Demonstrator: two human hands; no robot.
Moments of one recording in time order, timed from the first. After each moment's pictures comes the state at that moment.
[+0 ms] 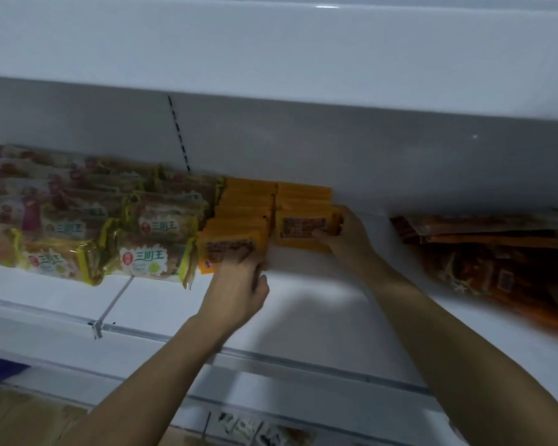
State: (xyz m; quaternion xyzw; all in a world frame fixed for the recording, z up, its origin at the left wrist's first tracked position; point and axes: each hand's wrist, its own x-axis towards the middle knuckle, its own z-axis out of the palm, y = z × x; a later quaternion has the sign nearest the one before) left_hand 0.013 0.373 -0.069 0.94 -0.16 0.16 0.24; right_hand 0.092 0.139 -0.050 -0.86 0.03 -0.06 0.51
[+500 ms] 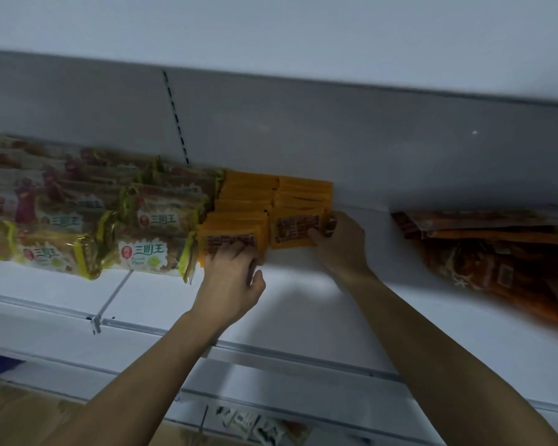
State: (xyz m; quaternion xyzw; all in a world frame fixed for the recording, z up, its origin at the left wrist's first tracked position) left_hand 0.014 0.385 -0.076 0.95 -0.14 0.17 0.22; right_hand 0.077 0.163 -0.064 -0.90 0.08 -0.13 0.41
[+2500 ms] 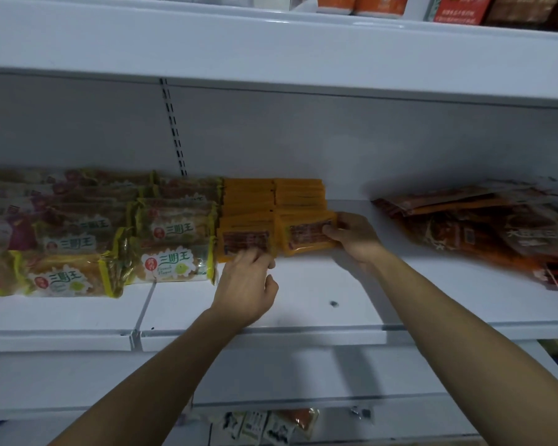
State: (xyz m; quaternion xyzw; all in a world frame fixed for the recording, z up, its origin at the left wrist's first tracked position) left_hand 0.010 0.421 -0.079 0.93 -0.26 0.13 0.23; right_hand 0.028 0.174 -0.028 -0.81 0.10 -0.06 0.57
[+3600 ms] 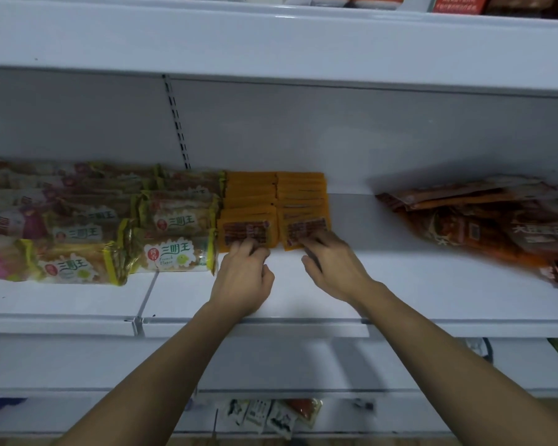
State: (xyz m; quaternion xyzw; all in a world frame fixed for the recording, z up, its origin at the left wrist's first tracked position) left_hand 0.004 0.419 -0.077 0.95 -0.20 0.11 0.20; right_hand -0.007 0.196 -0.075 -0.97 -0.14 -0.14 0.13
